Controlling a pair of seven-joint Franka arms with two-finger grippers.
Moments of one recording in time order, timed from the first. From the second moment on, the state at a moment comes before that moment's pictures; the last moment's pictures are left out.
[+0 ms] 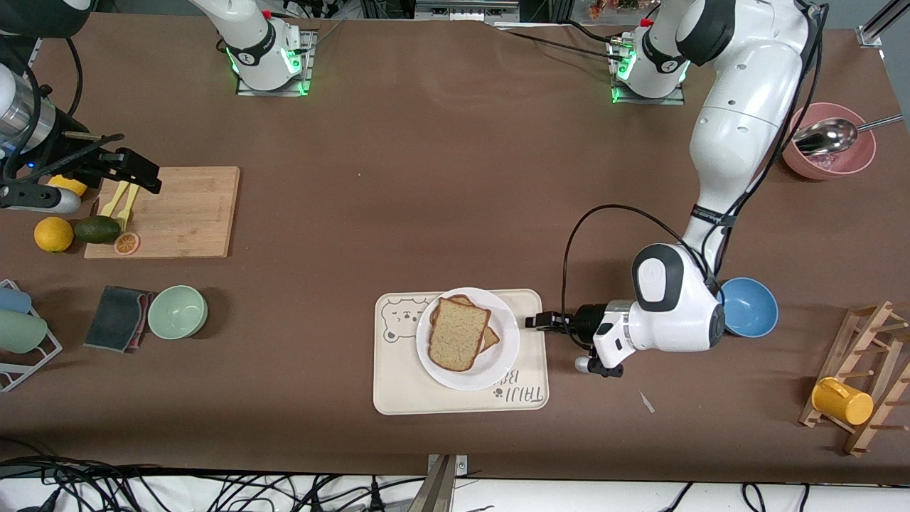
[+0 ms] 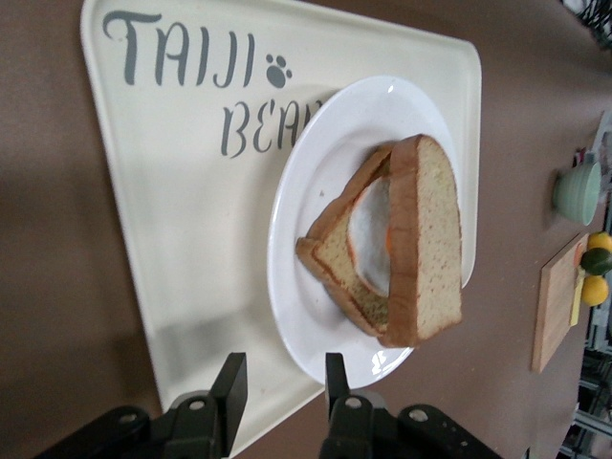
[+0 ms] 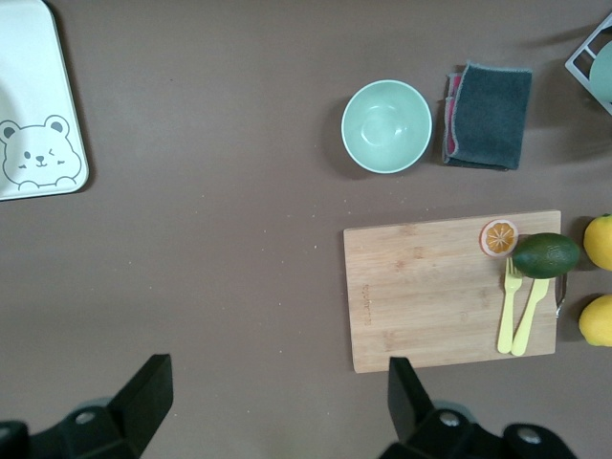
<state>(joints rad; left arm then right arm) -0.09 0.96 -0.24 -1.20 -0.64 2.06 0.22 0.08 0.08 0.00 -1.54 -0.01 1.56 0.16</state>
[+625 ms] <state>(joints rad) -0.08 0.77 -0.23 -1.20 -0.15 1.78 0.09 0.08 0.08 0.00 -1.53 -0.01 1.56 0.16</state>
